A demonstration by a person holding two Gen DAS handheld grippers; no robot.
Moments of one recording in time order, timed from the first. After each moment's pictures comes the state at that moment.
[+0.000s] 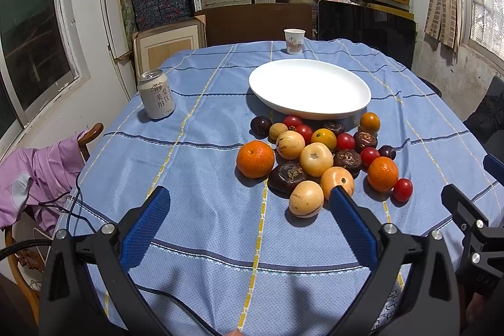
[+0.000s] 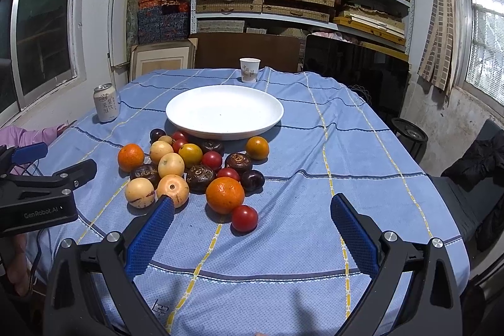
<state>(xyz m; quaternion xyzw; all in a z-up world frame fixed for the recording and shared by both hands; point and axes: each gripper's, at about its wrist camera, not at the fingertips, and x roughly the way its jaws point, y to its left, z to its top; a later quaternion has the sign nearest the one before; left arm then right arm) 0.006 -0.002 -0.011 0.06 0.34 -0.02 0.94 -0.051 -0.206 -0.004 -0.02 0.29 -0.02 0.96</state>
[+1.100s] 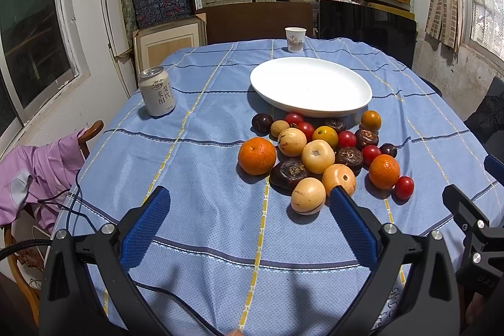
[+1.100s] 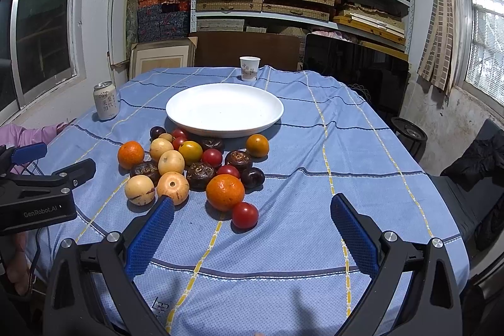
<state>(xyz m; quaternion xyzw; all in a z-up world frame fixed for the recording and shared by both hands) 0.007 -0.001 -0.015 0.06 0.34 -0.02 0.94 -0.051 -0.206 -0.006 -0.02 0.30 -0.02 0.95</state>
